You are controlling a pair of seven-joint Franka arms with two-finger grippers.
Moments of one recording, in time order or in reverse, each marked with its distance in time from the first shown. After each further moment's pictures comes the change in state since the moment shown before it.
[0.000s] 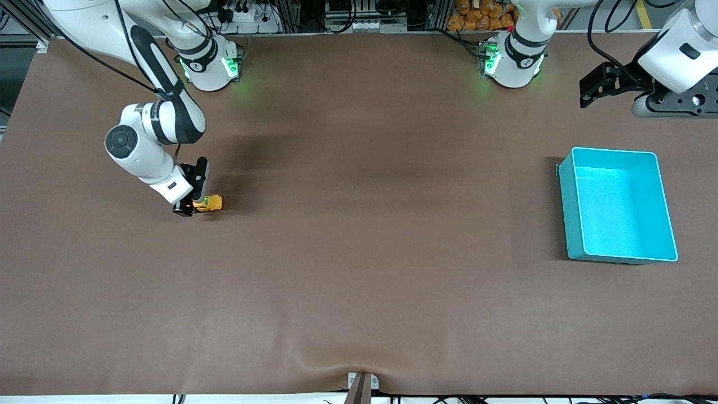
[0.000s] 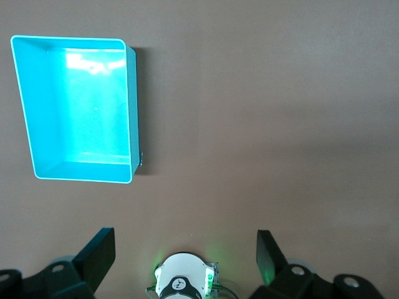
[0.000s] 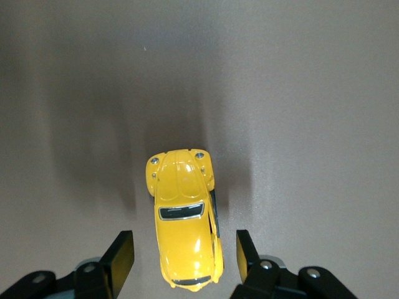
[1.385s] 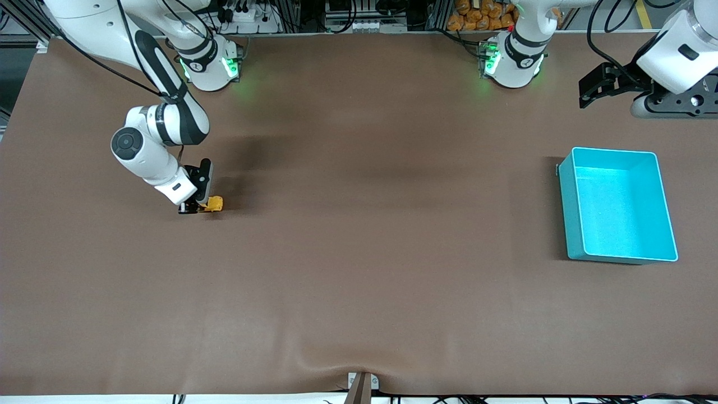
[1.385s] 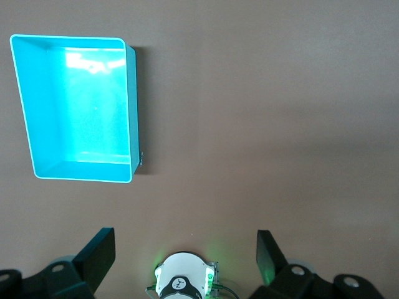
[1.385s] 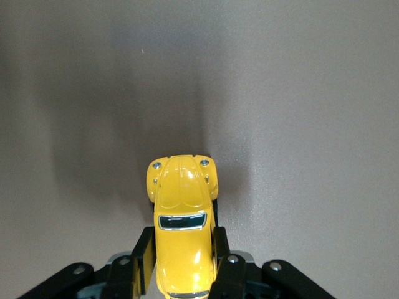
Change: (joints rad) left arm 0.000 0.000 -0.001 -0.003 0.000 0.000 0.000; right arm 0.006 0.022 0.004 -0.001 0.000 0.033 0.000
